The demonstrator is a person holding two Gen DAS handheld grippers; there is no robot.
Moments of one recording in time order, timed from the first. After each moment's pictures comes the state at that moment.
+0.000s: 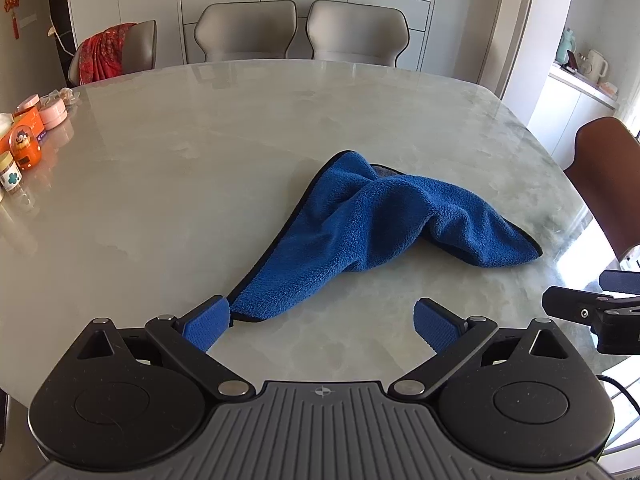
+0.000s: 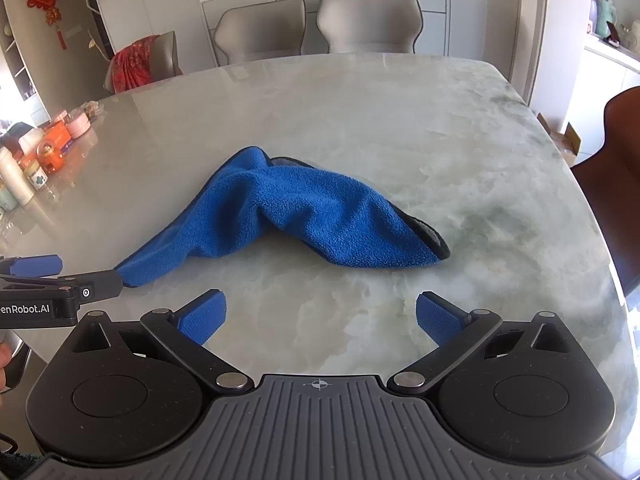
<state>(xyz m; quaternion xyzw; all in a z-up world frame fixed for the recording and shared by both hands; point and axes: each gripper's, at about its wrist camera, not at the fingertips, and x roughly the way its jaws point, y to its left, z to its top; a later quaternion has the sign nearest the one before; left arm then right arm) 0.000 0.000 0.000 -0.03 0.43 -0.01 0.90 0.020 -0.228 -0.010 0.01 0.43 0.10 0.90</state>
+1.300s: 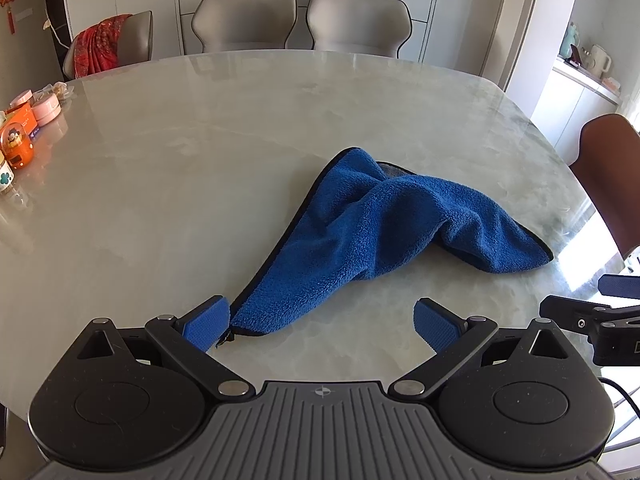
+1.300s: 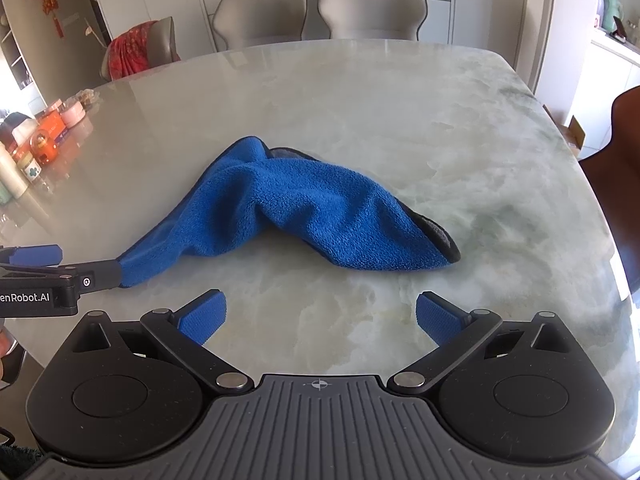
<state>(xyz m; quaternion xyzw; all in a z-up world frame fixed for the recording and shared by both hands) 0.022 0.011 -0.004 -0.03 0.44 -0.02 0.90 0.041 -0.220 -0.019 0.01 0.44 0.10 0.89</state>
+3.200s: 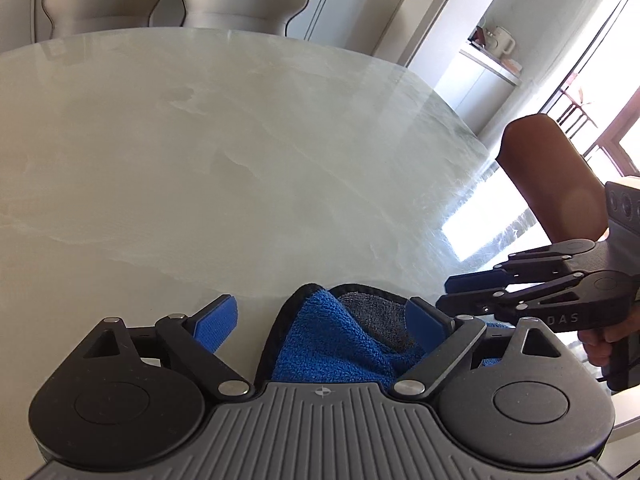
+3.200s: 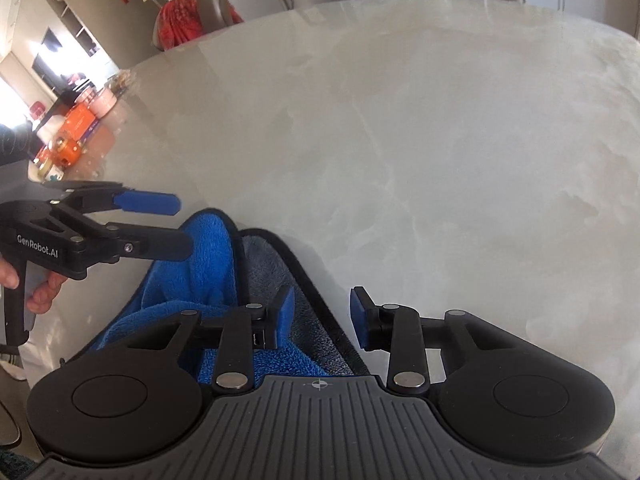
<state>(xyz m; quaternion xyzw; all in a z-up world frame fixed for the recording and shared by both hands) 0.263 0.023 -0.073 -0.08 0.48 -0.25 0.84 0.287 -0.224 -0.090 0.03 0.51 0.27 0.82</state>
